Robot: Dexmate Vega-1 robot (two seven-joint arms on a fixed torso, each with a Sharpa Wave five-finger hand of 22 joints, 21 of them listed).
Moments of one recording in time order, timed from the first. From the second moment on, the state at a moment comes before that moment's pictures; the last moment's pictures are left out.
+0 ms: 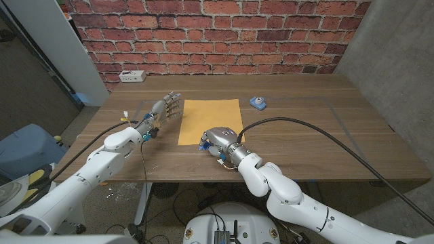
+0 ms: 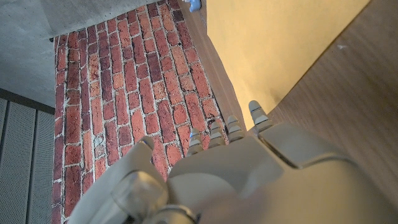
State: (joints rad) left arm 0.96 0.74 0.32 -1.45 -0.73 -0.20 -0.25; left_hand 0.13 0.08 0.32 0.11 0.25 -0.04 -0.09 0.18 0.17 -0.05 0.06 0.21 0.18 -0.05 0.12 0.19 0.18 -0.08 0.21 0.42 0.19; right arm -0.97 -0.56 -0.93 -2.06 -0.89 -0.38 -0.02; right_hand 1.48 0.14 0.27 -0.16 0.18 1.03 -0.05 0.34 0.30 0.78 -0.09 0.53 0.36 0.84 -0.10 0.71 0.79 0.61 -0.06 0.63 0.29
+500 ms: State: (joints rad) left arm 0.94 0.73 0.32 -1.41 -0.74 -0.21 -0.26; left_hand 0.13 0.08 0.32 0.11 0.26 -0.04 -0.08 0.18 0.17 -0.05 0.08 0.21 0.18 -0.05 0.12 0.19 0.18 -0.07 0.12 0.41 0.19; right arm -0.88 -0.51 -0.91 -1.95 -0.84 -0.31 -0.09; right_hand 1.49 0.13 0.27 -0.16 0.17 1.03 -0.05 0.34 0.30 0.78 -0.09 0.53 0.36 0.84 -0.10 0.69 0.81 0.61 -0.06 0.66 0.30
